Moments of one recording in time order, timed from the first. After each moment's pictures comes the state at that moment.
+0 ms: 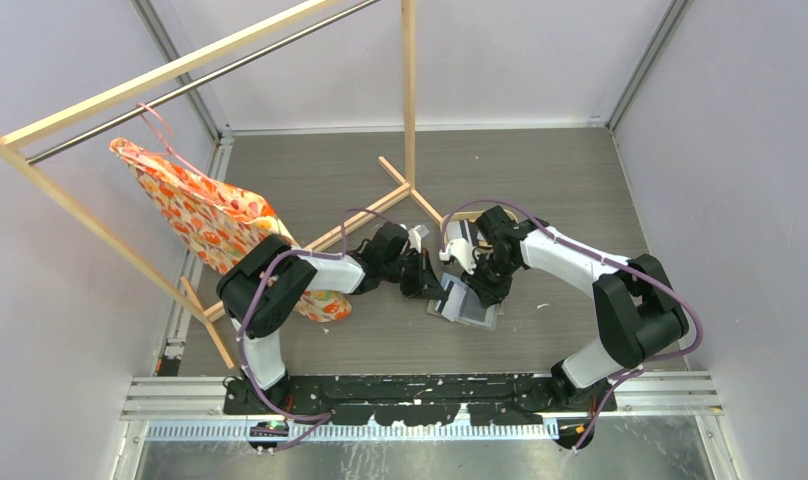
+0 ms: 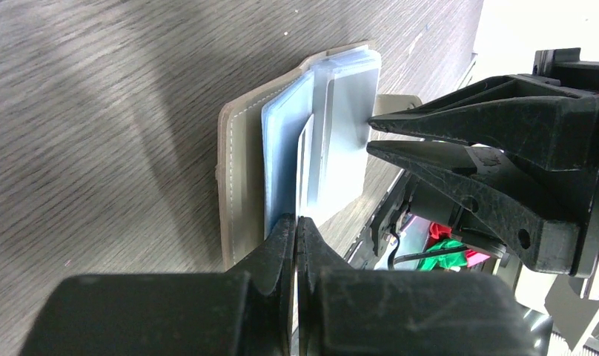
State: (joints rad) left arm -0.76 1.83 0.85 0.30 0.56 -0.91; right arm 0.48 1.53 0.91 -0.79 -0.34 -0.65
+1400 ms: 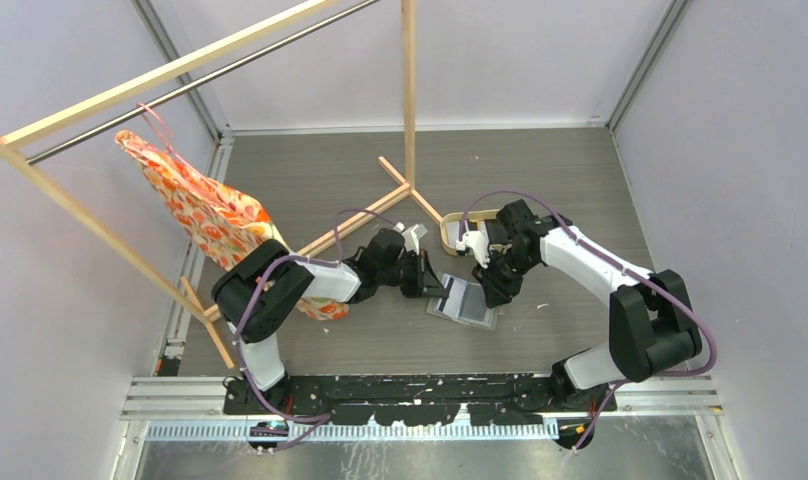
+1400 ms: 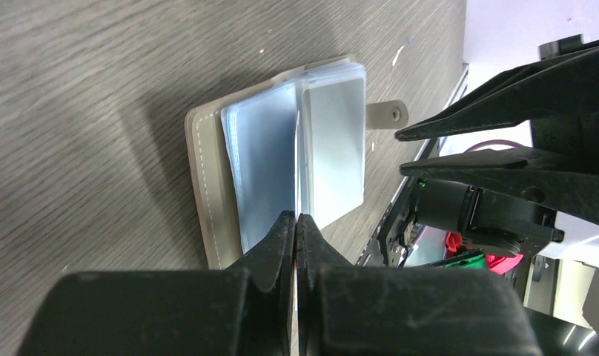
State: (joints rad) left arm -0.78 1.80 0.77 0.45 0.49 -0.89; right arm 0.37 1.44 0.91 -0.88 -0.50 -0.69
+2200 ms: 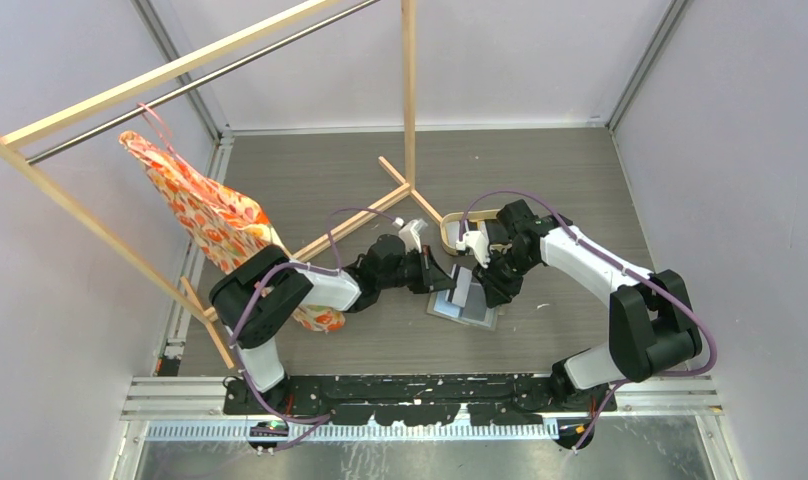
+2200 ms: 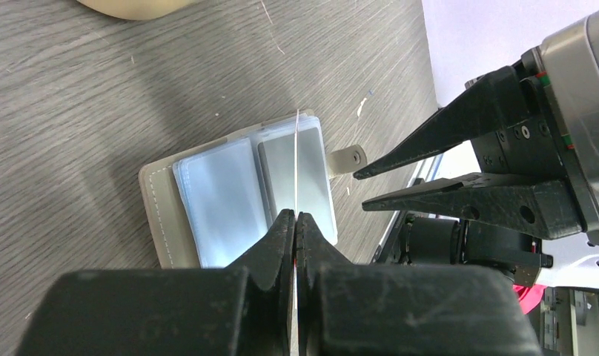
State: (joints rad) left arm -0.83 1.77 0.72 0.66 0.34 -0.90; right arm 0.37 1.44 0.91 -0.88 -0.50 -0.69
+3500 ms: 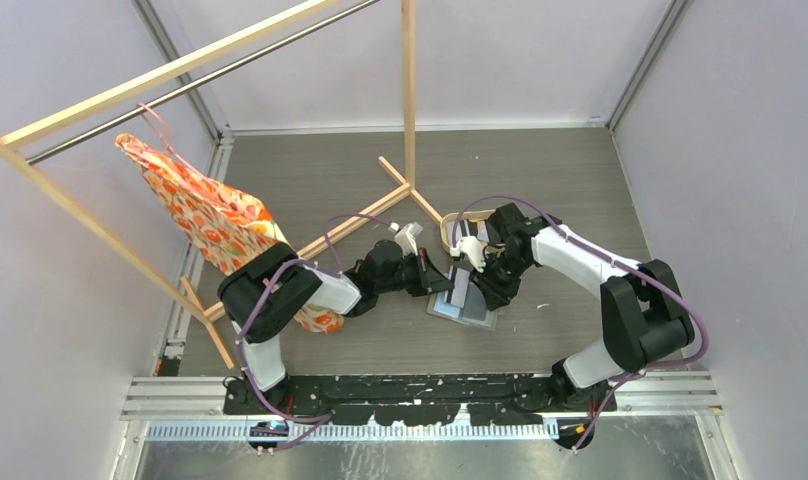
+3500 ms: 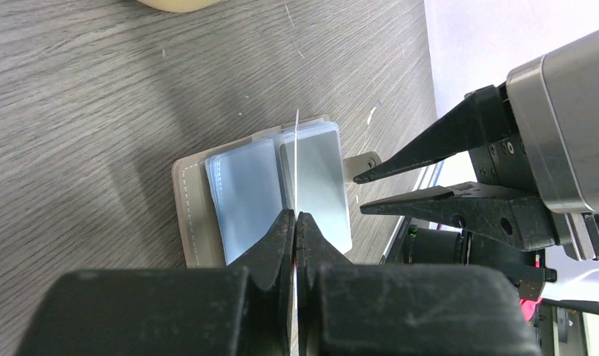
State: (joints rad) left arm -0.83 1.82 0.67 0.77 0.31 -0.95; right arm 0.41 1.50 0.91 -0.86 -0.43 -0.69
